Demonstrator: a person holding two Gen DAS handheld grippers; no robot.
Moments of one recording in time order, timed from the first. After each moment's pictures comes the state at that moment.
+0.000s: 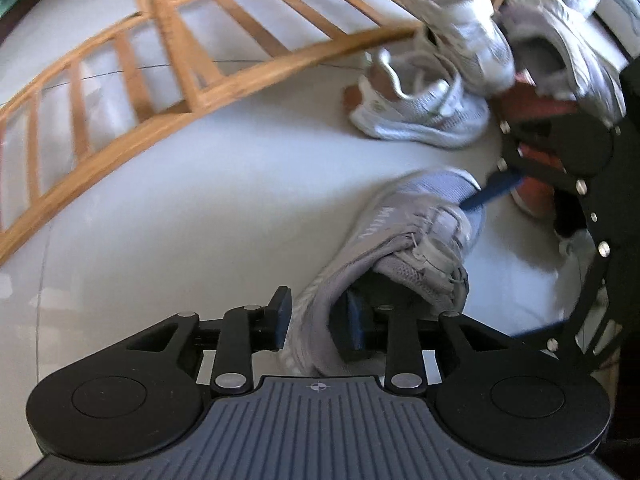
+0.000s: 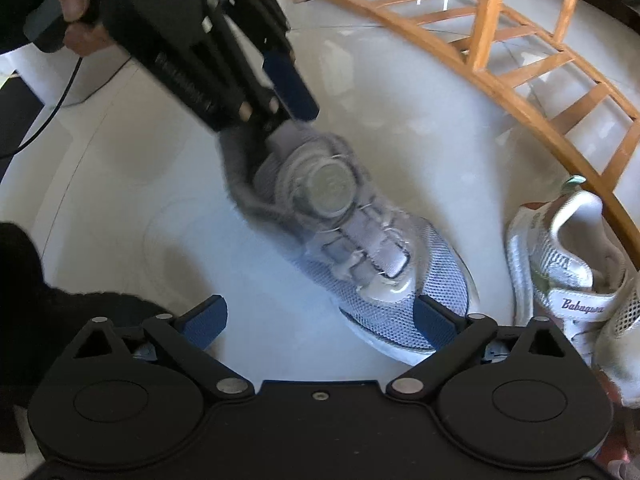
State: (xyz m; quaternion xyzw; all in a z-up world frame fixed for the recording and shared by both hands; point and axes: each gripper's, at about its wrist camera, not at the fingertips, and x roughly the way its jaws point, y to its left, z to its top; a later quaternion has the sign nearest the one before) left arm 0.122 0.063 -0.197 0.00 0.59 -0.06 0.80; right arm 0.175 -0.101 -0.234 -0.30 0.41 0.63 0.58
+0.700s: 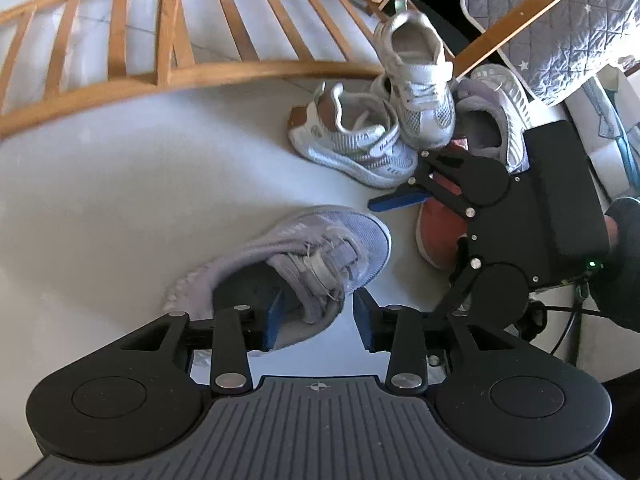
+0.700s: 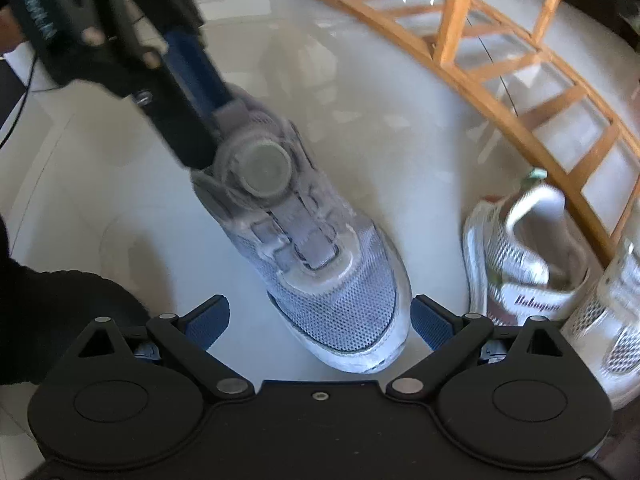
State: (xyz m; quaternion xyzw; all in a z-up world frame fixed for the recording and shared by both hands) left arm 0.118 0.053 -0.177 -0.18 0.58 -0.10 0.78; right arm 0.193 -0.110 -0.242 -0.33 0.40 0.60 0.61
